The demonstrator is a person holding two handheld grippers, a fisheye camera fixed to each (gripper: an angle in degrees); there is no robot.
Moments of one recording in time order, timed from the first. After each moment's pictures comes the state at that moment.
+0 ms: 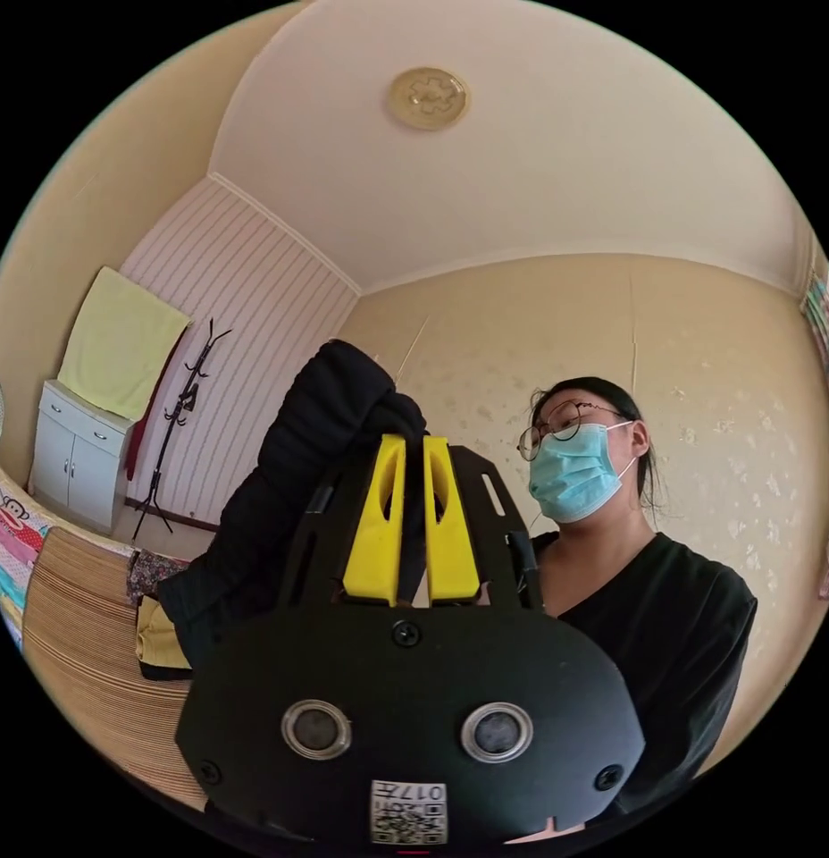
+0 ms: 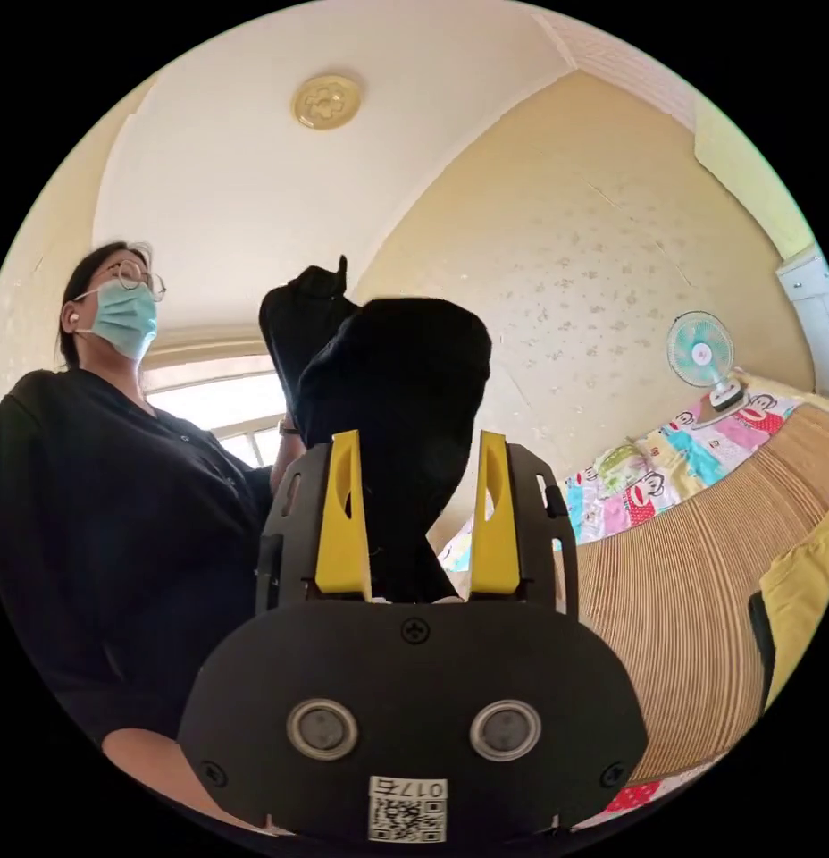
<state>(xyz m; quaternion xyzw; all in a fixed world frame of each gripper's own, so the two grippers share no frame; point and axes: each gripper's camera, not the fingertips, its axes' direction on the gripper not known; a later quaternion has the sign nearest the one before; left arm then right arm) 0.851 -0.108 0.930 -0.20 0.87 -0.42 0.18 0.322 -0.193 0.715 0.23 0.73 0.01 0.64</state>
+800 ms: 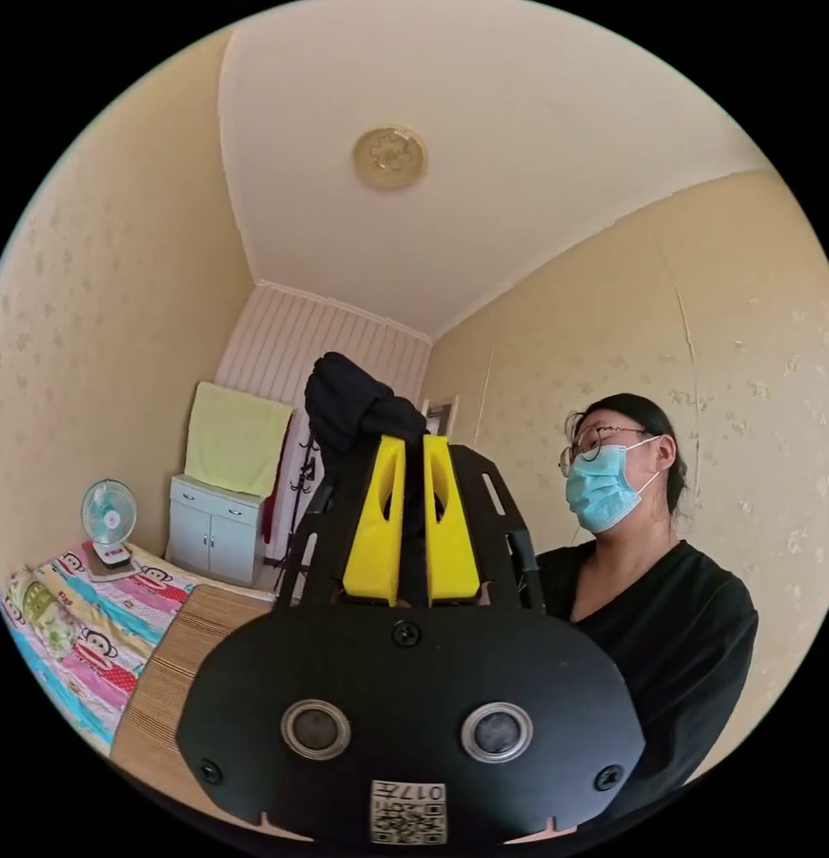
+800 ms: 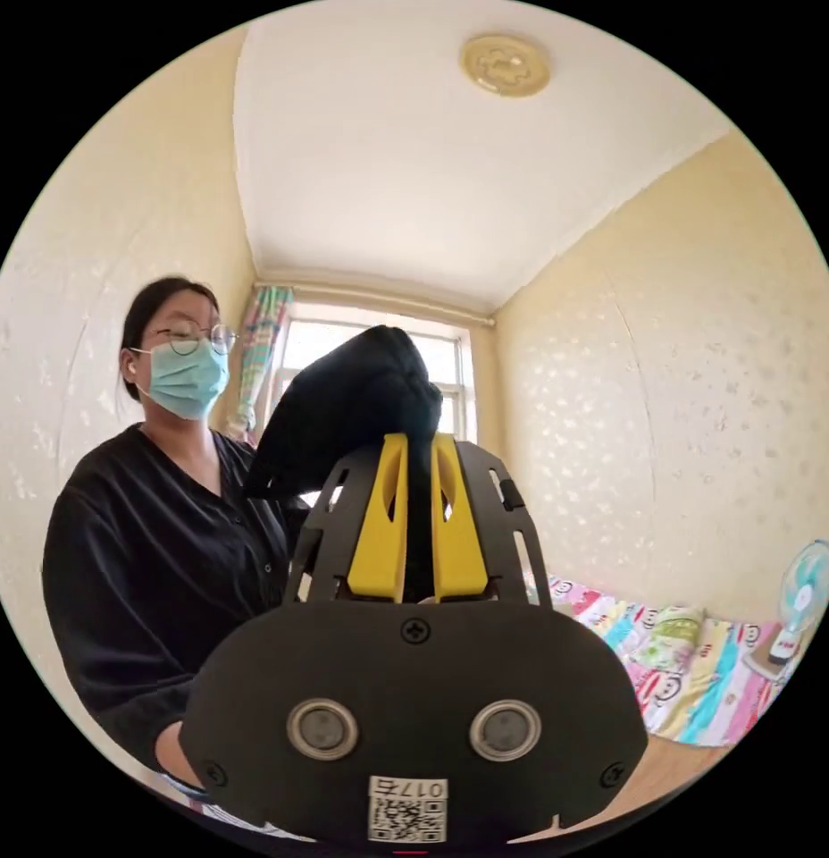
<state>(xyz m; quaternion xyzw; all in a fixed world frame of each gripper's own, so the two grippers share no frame) 0.667 -0.227 0.958 -0.18 0.78 -0.39 0.45 0.329 -0.488 0.798 -0.03 0.62 -0.10 0.78</state>
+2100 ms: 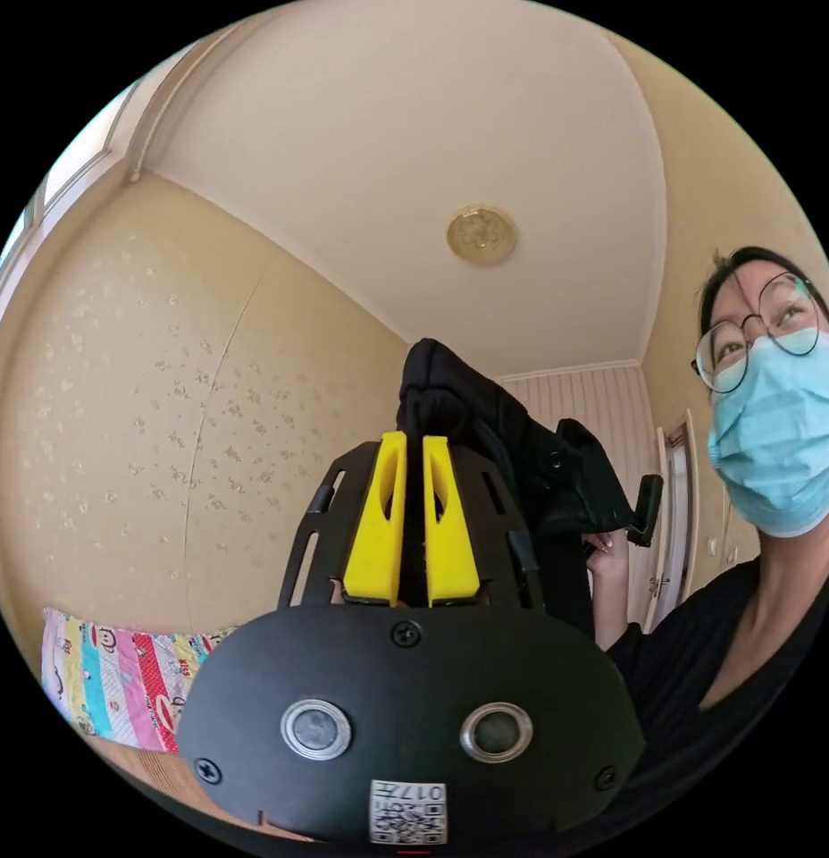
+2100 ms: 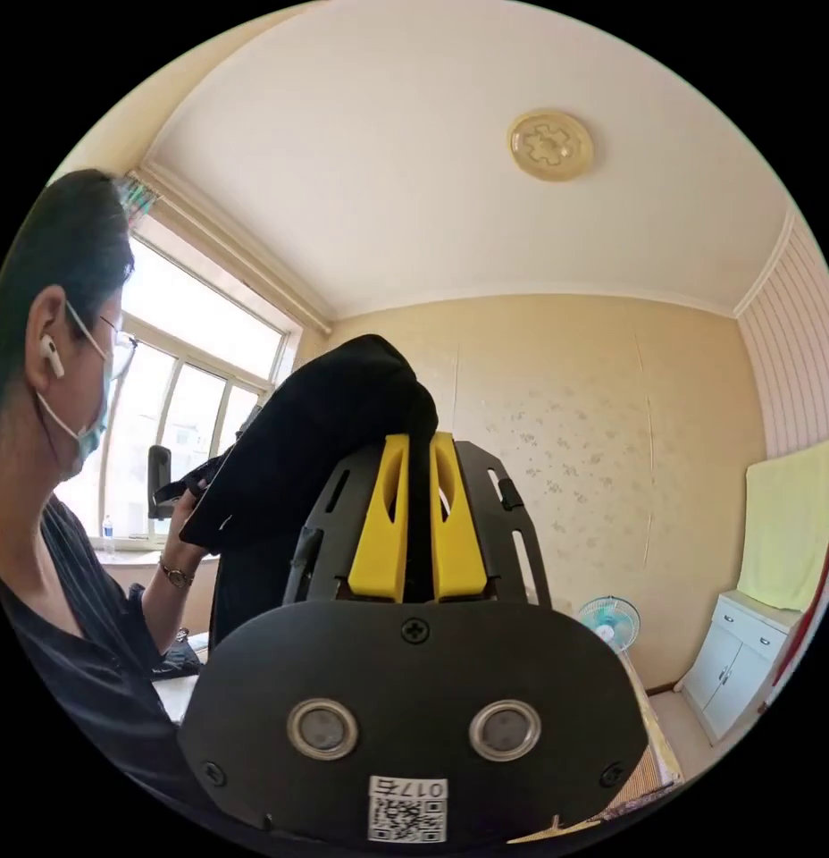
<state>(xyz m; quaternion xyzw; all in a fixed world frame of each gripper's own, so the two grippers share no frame) 0.536 -0.343 1.004 -0.22 0.47 -0.30 0.80 0.451 -0.562 0.949 -0.03 0.86 -0.17 0.48</state>
